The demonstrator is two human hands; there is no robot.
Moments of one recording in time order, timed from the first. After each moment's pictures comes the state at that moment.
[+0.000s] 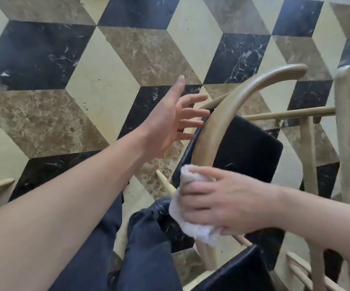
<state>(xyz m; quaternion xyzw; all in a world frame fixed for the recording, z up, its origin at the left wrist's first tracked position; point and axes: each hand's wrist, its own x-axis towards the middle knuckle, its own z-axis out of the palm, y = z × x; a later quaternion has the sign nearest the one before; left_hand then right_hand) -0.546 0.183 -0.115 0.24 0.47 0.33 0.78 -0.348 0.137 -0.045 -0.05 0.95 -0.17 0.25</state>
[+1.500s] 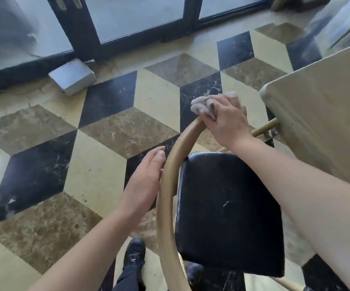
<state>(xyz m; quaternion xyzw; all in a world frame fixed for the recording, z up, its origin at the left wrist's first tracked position) -0.479 0.219 -0.089 0.42 0.61 0.27 0.62 -0.246 0.326 -0.098 0.68 0.71 -0.12 -0.15</state>
